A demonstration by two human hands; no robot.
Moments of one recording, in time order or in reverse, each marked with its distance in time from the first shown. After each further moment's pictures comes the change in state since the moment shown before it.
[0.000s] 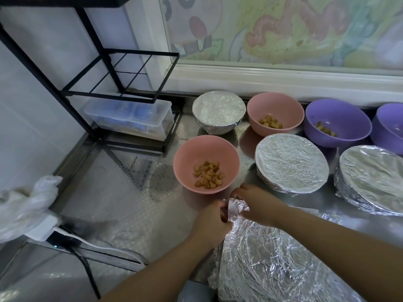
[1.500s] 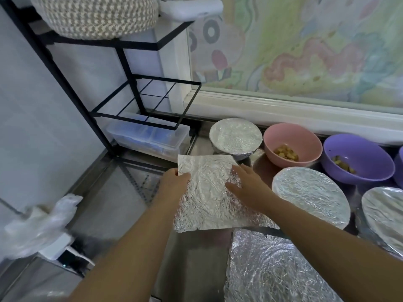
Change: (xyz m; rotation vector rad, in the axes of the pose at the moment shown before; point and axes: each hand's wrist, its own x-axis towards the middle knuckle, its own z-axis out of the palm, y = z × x) left_hand 0.073 0.010 -0.150 -0.424 0.497 -0.304; right_hand 0.075 -0.038 -0.077 0.250 0.210 0.141
